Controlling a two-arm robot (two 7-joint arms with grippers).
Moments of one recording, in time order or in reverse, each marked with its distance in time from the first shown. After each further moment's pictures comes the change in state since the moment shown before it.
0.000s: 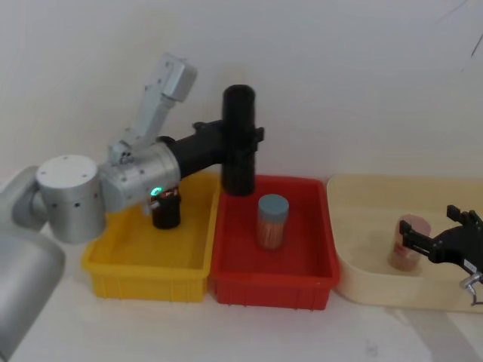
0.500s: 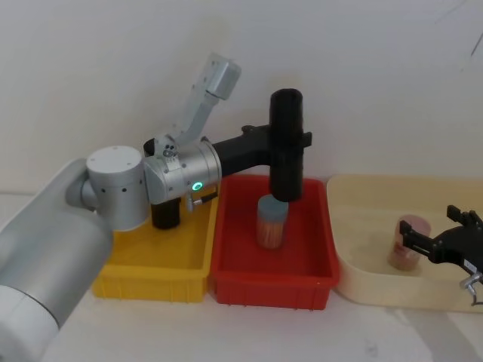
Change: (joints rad) left arm -0.145 -0.123 0.067 0.254 -0.050 -0.050 -0.152; right arm 0.000 0.000 0.000 0.000 0.000 0.000 0.000
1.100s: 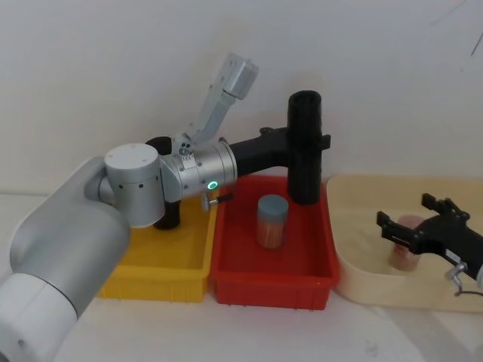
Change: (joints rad) left arm -0.051 -0.047 0.024 0.095 -0.021 -0.018 -0.056; right arm 0.033 0.002 -0.030 -0.001 0.039 -0.014 0.070
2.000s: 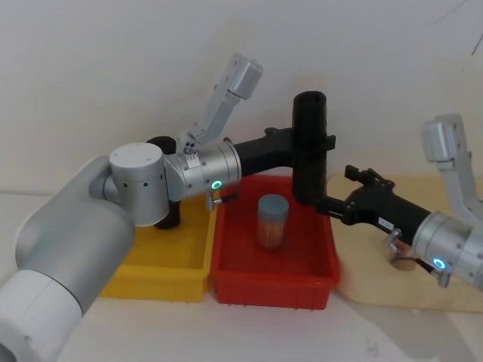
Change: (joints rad) left arm -0.014 -0.013 0.007 0.026 -0.006 -0.004 -0.015; right arm 0.184 -0.092 -0.131 0.139 0.061 -0.023 0.135
